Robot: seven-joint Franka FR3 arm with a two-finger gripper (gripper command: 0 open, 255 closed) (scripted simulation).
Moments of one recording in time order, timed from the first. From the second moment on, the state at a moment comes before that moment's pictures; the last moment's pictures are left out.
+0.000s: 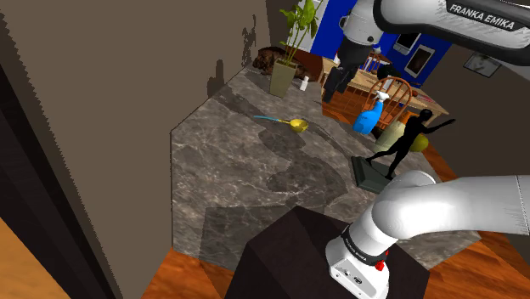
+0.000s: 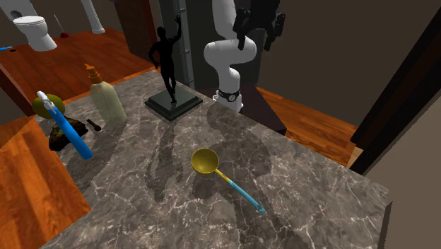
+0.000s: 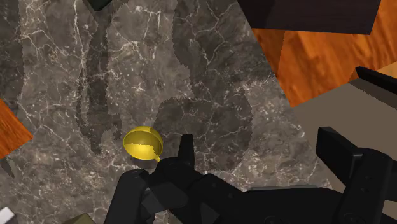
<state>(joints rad) -0.02 -0.76 0.05 -2.28 -0.12 1.56 -0.12</state>
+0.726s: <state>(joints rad) -0.02 -0.51 -0.14 -2.25 -0.14 1.74 -0.38</state>
